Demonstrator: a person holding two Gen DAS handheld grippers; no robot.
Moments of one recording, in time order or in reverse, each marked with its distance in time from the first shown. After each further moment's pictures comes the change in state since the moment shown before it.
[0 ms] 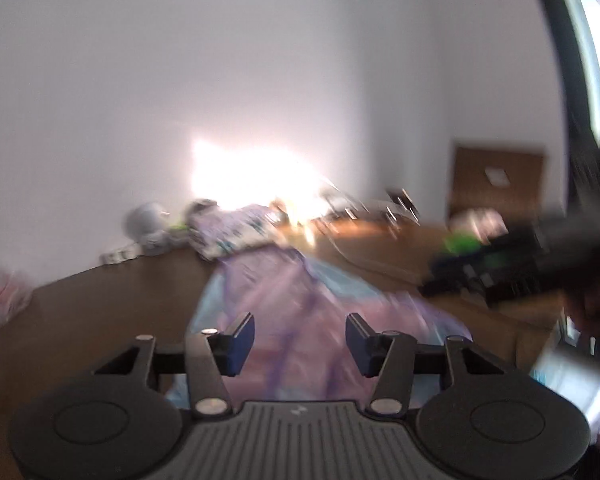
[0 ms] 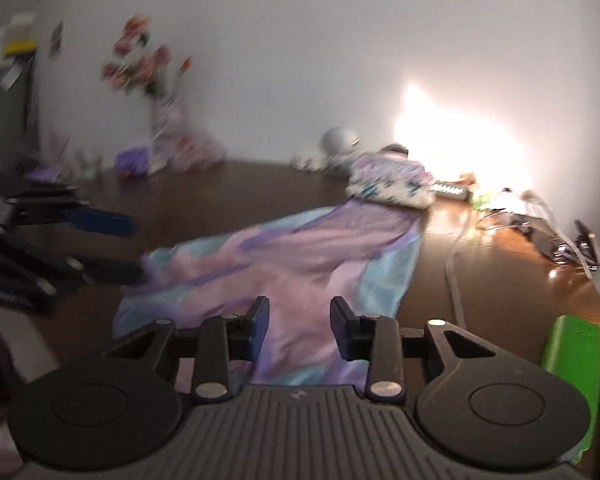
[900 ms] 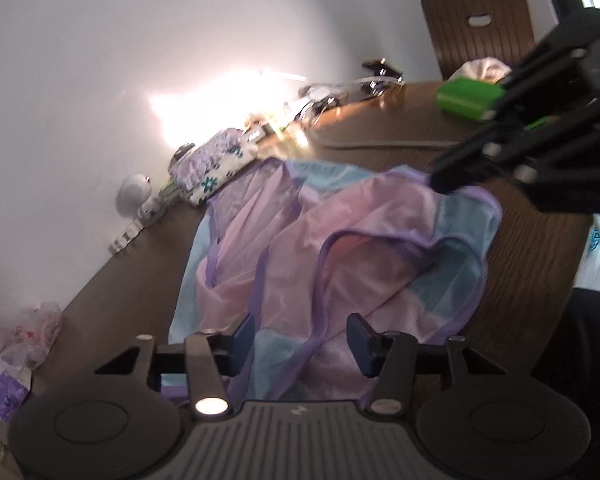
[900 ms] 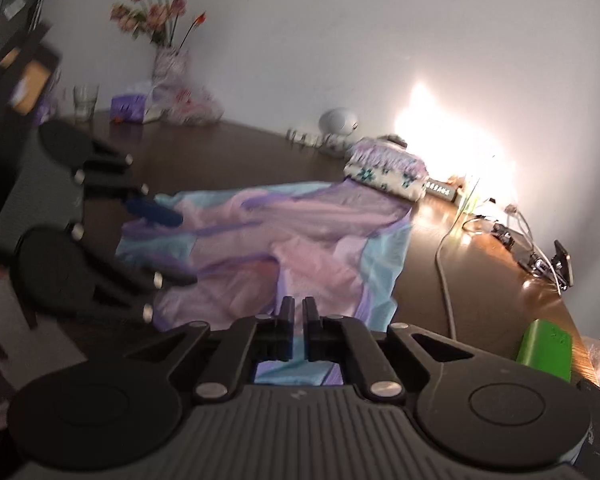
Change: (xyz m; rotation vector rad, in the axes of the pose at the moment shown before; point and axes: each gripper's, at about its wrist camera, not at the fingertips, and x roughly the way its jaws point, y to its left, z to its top) left arm 0.057 -0.036 -0.008 0.202 0.258 0.152; right arm -0.002 0.038 -0.010 -0.147 0.067 -0.127
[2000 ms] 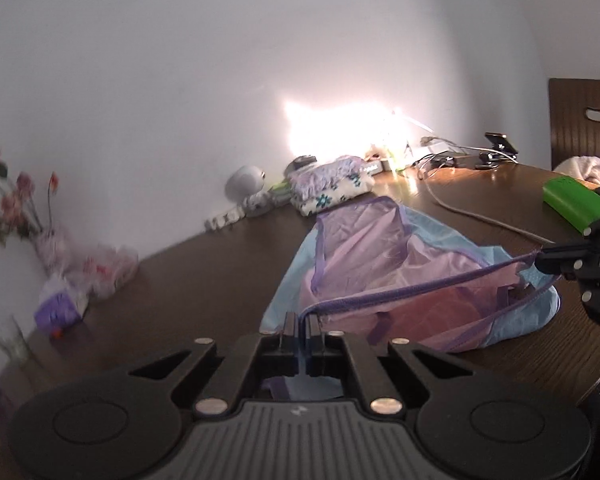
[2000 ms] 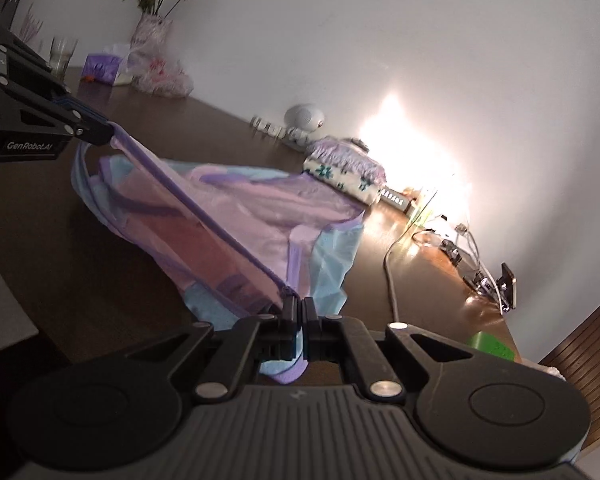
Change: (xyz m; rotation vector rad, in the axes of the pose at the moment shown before) left arm -0.042 0.022 -0.008 -0.344 -0.068 0.238; right arm 0.004 0.011 -0.015 -0.126 0.005 -0.184
